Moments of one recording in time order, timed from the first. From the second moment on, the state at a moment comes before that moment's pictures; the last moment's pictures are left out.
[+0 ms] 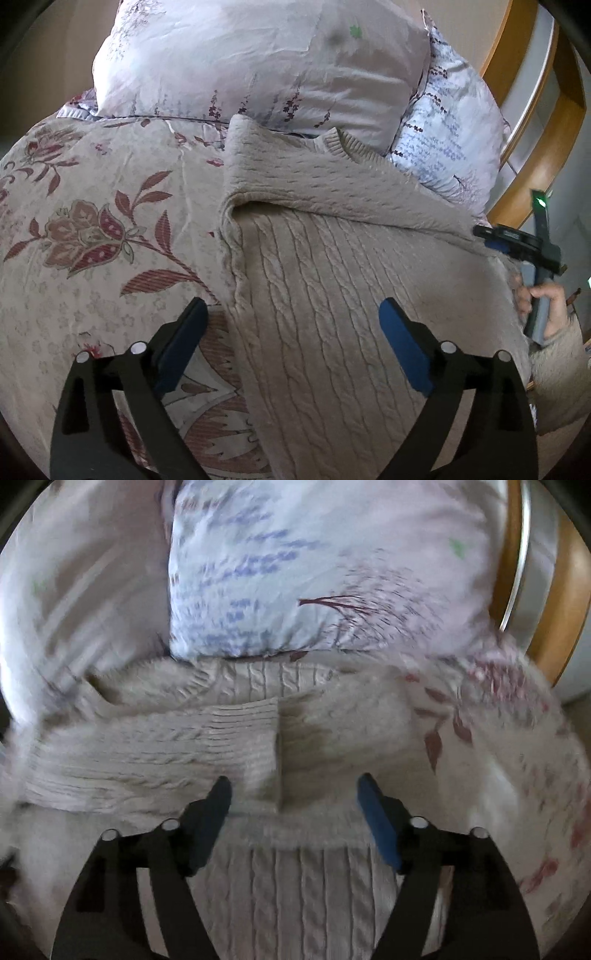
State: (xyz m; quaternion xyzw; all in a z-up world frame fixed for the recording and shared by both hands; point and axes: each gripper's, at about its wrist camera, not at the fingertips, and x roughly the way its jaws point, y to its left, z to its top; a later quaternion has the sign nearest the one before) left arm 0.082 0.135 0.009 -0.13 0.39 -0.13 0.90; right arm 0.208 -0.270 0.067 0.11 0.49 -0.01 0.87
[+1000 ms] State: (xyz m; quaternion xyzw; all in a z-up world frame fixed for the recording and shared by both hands) left arm -0.020 0.140 -0.003 -0.28 0.40 -0.26 0.84; right arm 0.006 -0.347 0.053 0.40 0.49 0.24 0.74
